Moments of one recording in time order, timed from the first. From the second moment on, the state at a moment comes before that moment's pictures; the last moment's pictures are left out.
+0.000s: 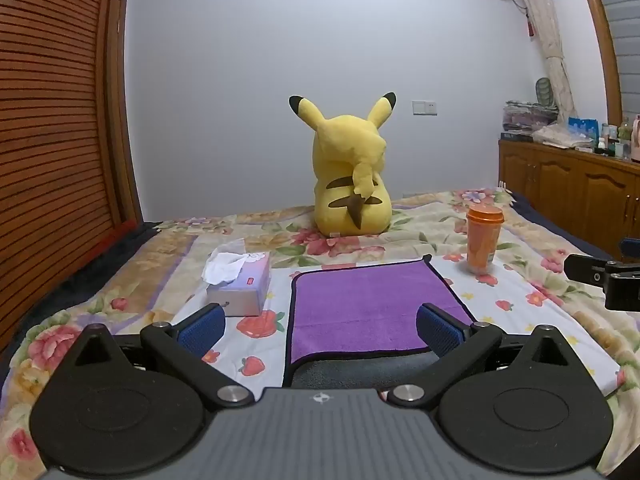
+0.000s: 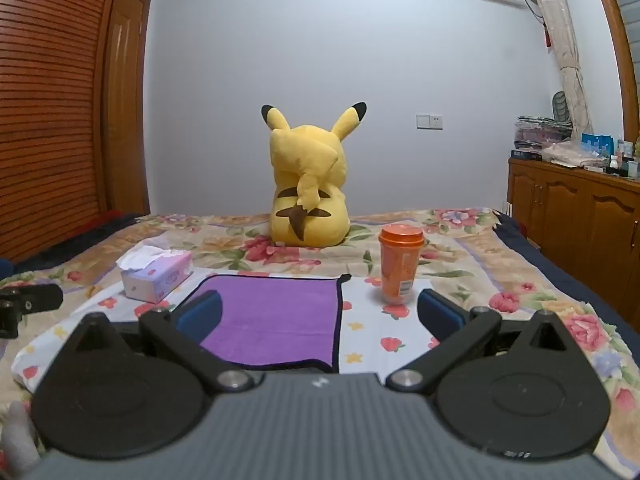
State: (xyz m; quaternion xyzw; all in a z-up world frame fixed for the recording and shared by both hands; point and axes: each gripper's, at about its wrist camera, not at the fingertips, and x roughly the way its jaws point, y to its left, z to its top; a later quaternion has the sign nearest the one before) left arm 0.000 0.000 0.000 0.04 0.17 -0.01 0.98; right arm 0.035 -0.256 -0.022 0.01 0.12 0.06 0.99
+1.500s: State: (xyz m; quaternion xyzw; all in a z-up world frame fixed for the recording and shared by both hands) left arm -0.001 0.009 0.003 0.05 0.17 -0.01 0.98; right arm 0.034 -0.254 -0.022 0.01 0.12 0.06 0.99
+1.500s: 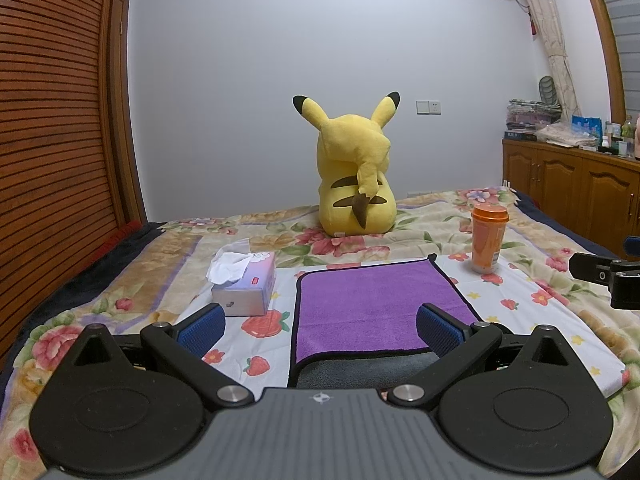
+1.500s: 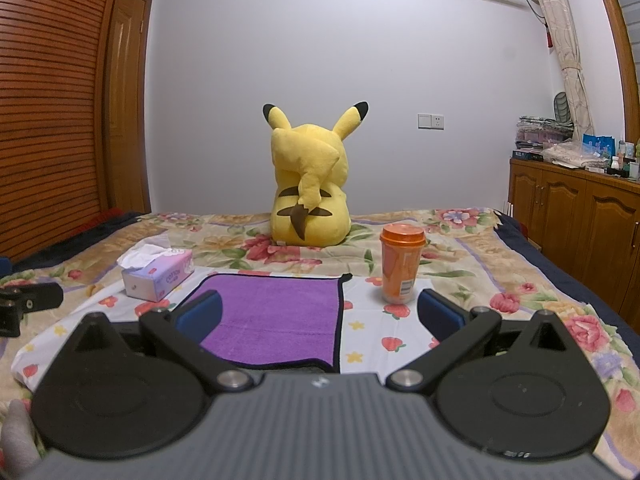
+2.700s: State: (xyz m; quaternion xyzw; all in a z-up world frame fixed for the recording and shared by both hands) left arm 0.006 0.012 -0.002 0.05 0.17 0.00 0.98; right arm 0.035 -0.252 -0.024 0.01 0.12 0.06 0.99
